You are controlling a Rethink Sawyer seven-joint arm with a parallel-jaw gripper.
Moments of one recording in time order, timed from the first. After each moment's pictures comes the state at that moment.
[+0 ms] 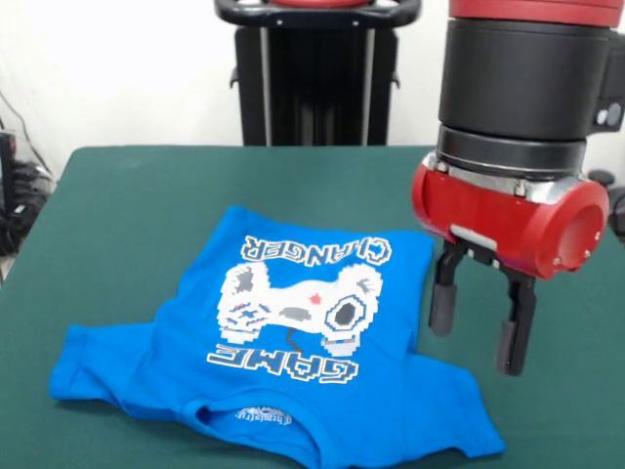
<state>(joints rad) -0.03 -0.38 -0.05 0.91 -0.02 0.73 2.71</state>
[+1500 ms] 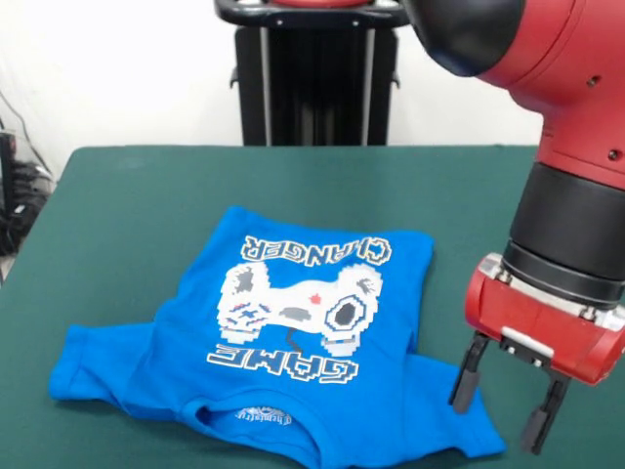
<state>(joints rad) 0.11 -0.18 -0.16 0.72 -0.21 0.72 2.71</state>
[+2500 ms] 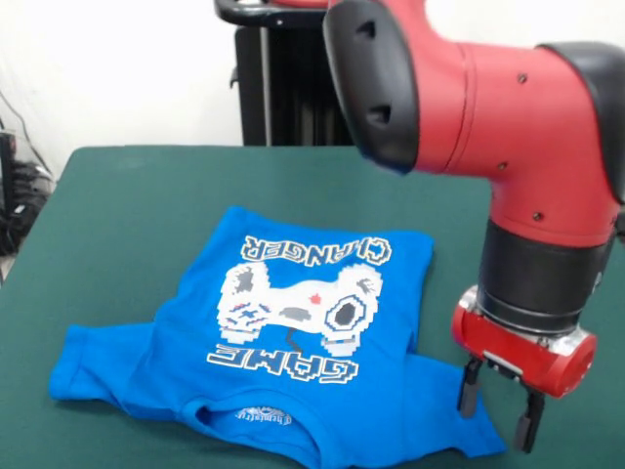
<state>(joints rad) 0.04 -0.18 -0.03 0.92 -0.10 0.58 2.71</state>
